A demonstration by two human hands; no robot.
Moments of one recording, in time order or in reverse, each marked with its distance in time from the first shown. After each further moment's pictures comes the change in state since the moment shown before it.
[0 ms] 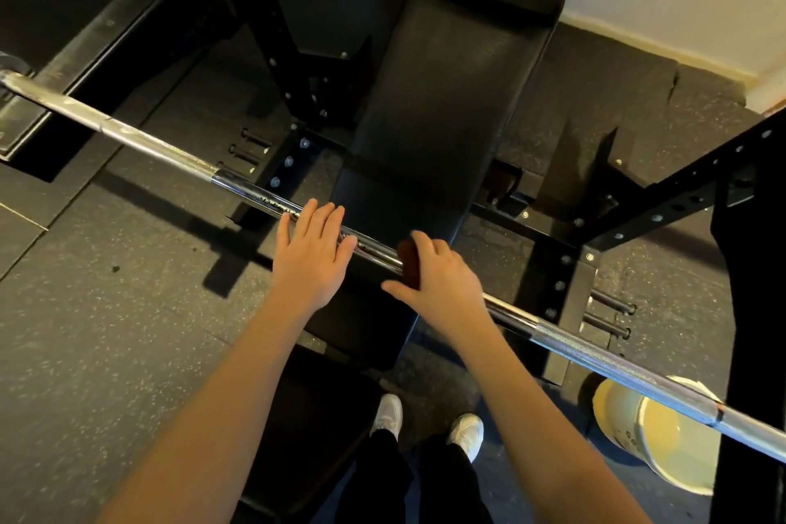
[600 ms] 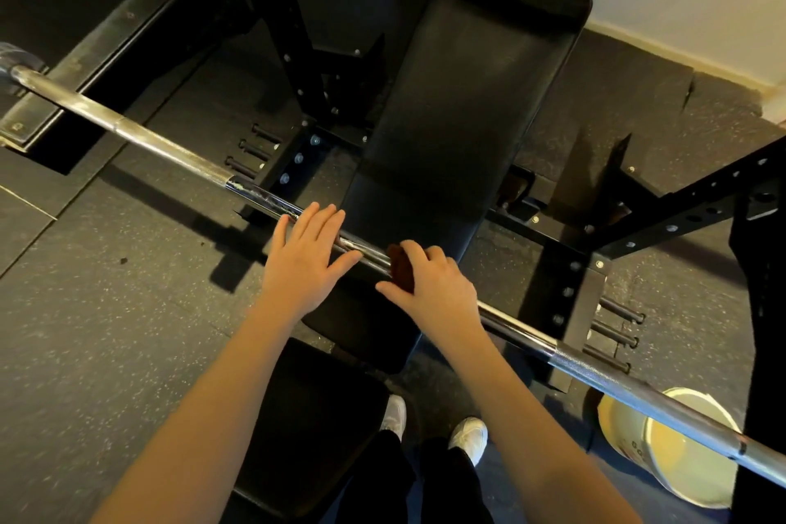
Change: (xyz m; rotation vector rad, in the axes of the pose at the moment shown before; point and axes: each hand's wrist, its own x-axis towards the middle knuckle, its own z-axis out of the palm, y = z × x) left_hand -0.004 -0.033 -0.005 0.014 -0.026 0.037; right_hand 0.007 -0.026 0.017 -0.032 -0.016 -0.056
